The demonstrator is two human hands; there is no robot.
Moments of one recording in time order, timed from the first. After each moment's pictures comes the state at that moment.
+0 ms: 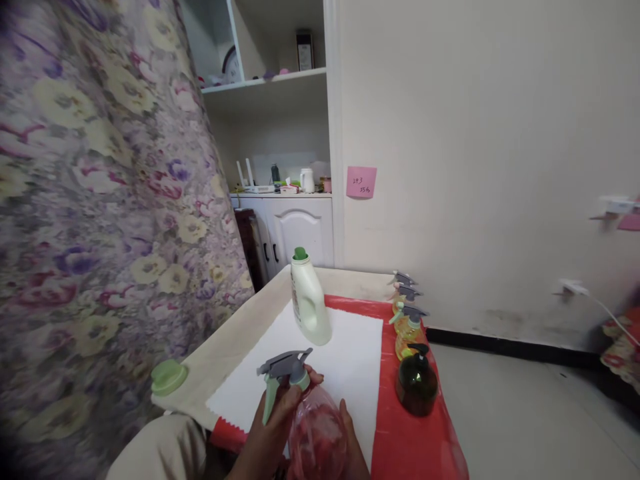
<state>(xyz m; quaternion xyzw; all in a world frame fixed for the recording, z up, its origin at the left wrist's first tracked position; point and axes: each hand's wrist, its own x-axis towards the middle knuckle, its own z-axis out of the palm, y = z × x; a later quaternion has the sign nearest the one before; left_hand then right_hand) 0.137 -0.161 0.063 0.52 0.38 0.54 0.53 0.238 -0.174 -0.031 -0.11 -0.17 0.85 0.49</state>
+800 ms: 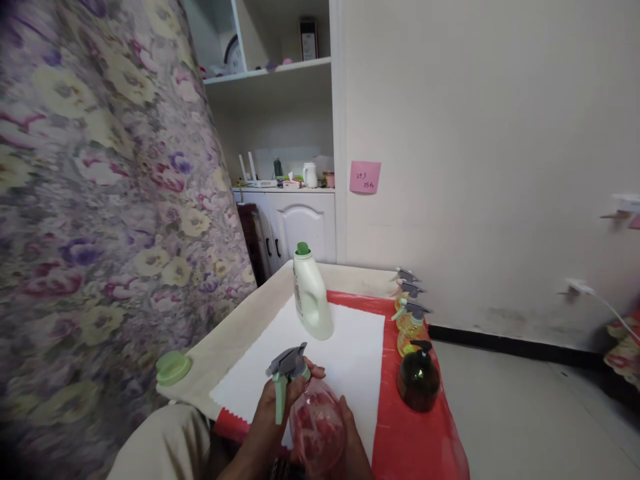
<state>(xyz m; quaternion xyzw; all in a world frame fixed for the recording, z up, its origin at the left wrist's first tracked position) 0.132 -0.148 0.055 0.57 0.36 0.51 0.53 0.241 -0.184 -0.005 -0.11 -0.05 0.83 0.55</state>
